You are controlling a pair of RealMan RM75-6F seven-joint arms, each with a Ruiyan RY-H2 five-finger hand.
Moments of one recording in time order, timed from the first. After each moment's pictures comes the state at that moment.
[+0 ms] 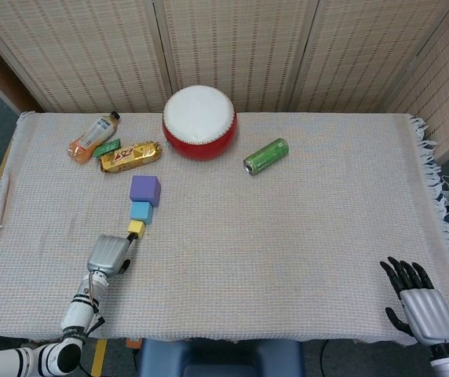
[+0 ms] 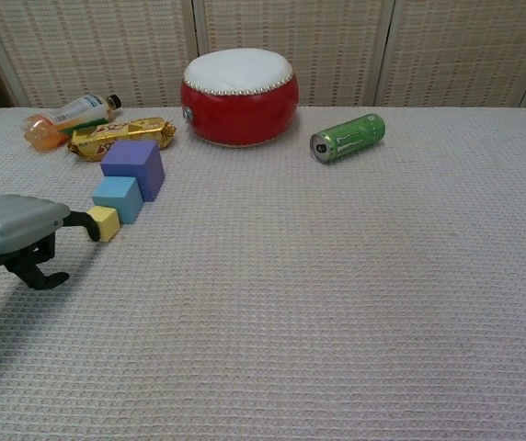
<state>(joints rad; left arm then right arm) -0.62 -1.54 -0.05 -1.52 0.91 1.09 0.67 0.01 -1.06 -0.09 -1.75 -1.55 1.38 -0.21</state>
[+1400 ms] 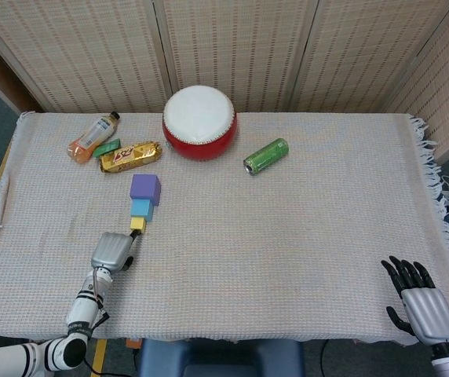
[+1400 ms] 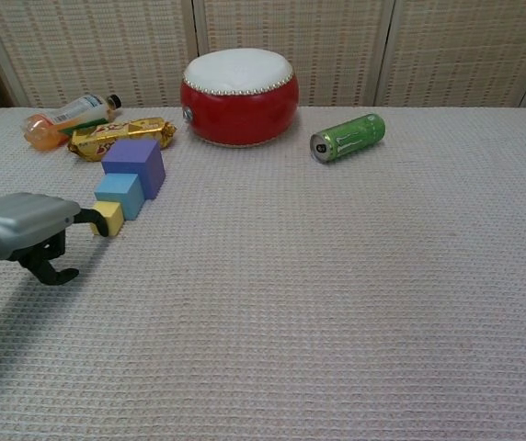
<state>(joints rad) -0.63 -1.57 -0.07 -1.49 0.89 1.07 0.68 0.01 -1.06 -0.09 -1.75 -1.55 1.38 -0.21</state>
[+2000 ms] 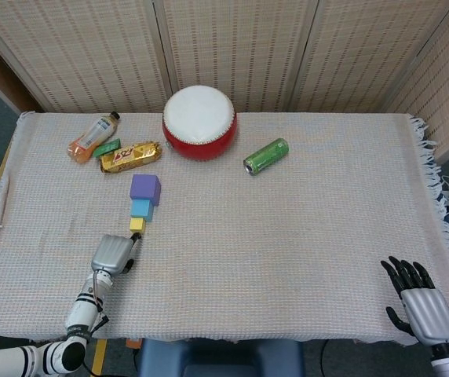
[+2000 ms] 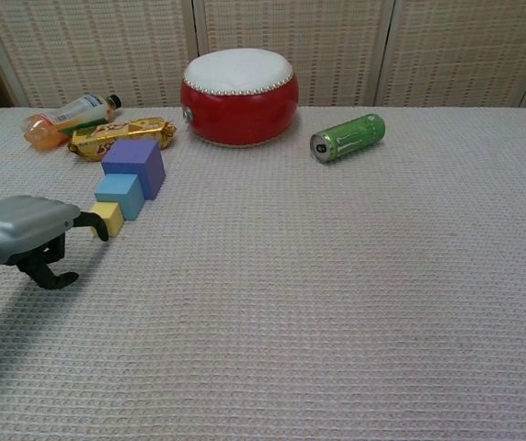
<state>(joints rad) -0.63 -1.57 -0.05 -1.50 0.89 1.08 0.68 0.00 -1.06 -0.09 -1.75 -1.55 1.38 -0.21</state>
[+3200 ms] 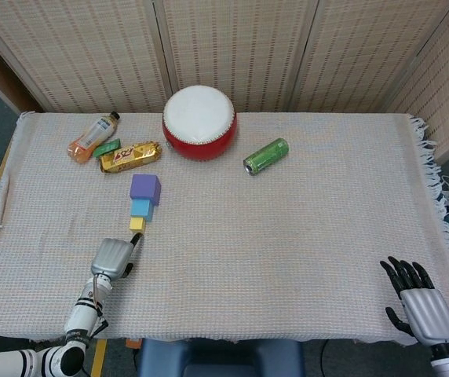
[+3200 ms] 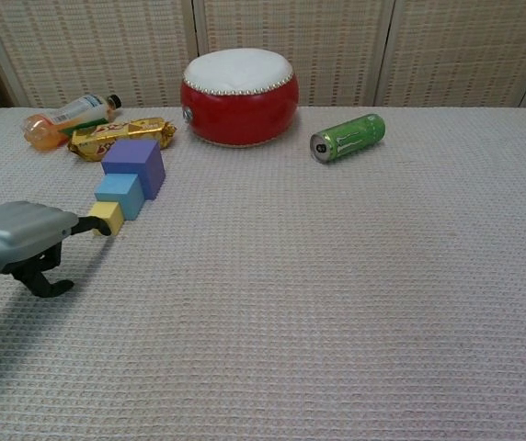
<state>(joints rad) -0.62 -1.56 -0.03 -1.55 0.90 1.11 0.73 0.00 -1.06 -0.09 -1.76 -1.55 1.38 -0.21</state>
